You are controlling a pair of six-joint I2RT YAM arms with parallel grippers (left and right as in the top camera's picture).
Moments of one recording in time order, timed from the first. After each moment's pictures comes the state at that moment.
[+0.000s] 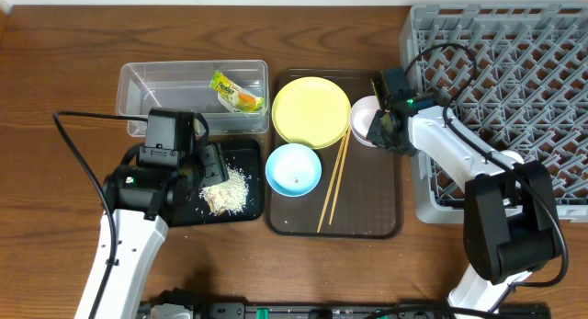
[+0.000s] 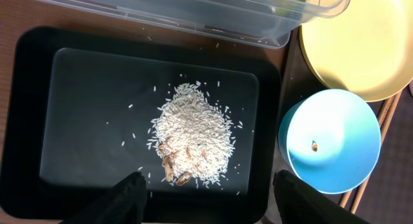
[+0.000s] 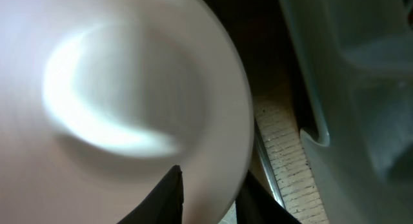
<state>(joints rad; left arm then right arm) -0.15 1.14 1.01 -0.95 0.00 -0.38 0.32 1.89 1.25 -0.70 0.13 0.72</state>
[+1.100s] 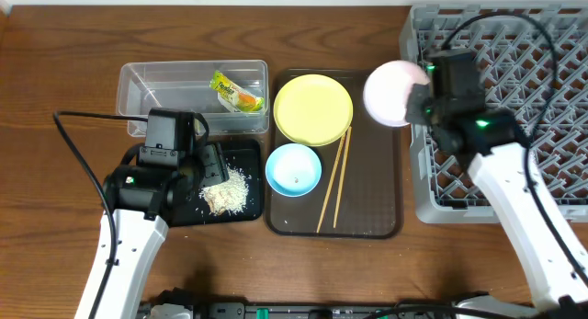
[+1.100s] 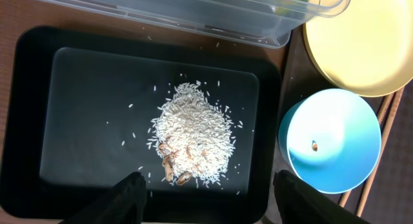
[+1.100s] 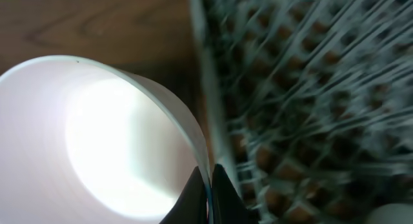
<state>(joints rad) -0.15 1.14 1.01 -0.95 0.00 -0.38 0.23 1.43 1.25 -0.66 0.24 0.32</state>
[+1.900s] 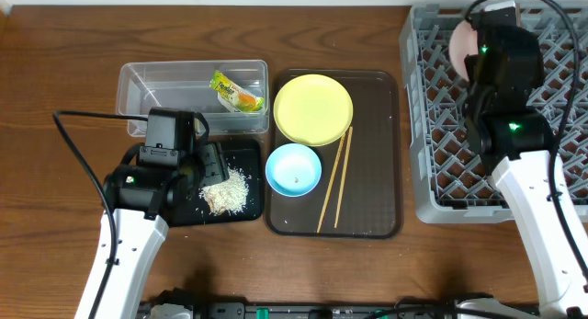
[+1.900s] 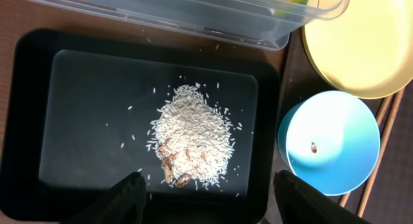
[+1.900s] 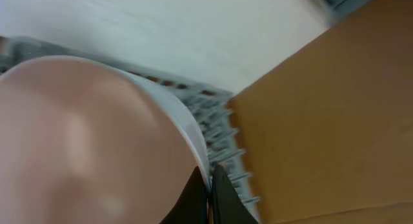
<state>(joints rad) -0.15 1.14 1.01 -0.94 0.00 -0.38 0.12 1.40 1.25 -0.26 0.66 -0.46</state>
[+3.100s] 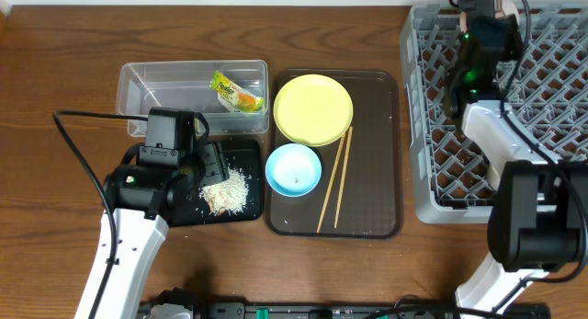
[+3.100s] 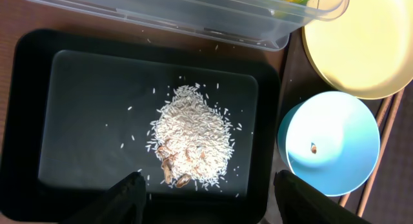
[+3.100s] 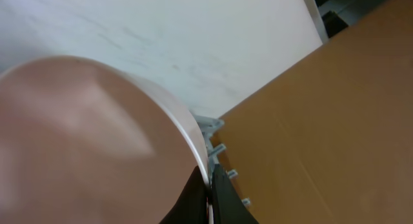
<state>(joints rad) -0.15 1.14 1.01 -0.94 0.00 -0.38 0.03 1.91 1.25 0.50 0.71 -0.65</state>
